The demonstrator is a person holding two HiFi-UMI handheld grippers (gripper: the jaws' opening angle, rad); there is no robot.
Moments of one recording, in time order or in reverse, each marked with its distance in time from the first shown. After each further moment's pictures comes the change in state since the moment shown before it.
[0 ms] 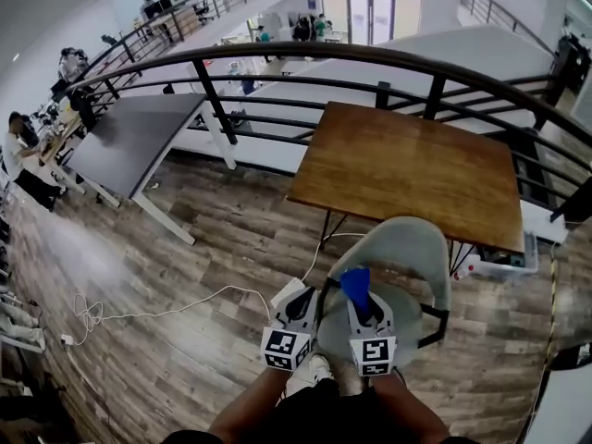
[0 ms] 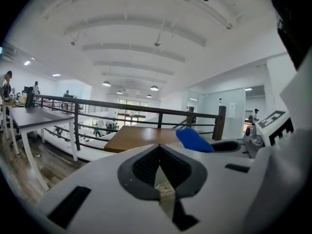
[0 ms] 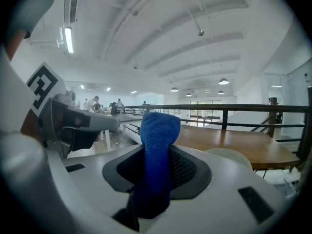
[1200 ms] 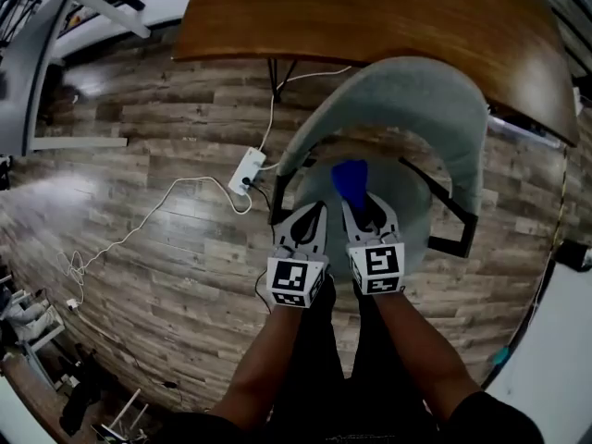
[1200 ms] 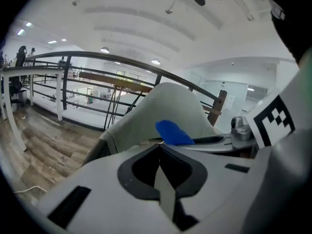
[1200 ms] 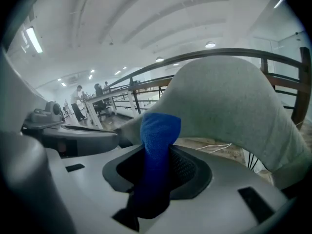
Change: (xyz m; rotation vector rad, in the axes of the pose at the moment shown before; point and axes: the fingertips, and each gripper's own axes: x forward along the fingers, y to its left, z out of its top) left arm 0.150 -0.043 -0.261 -0.146 0.271 -0.093; right arm 0.093 -0.080 -0.259 0.207 0.314 -0.038
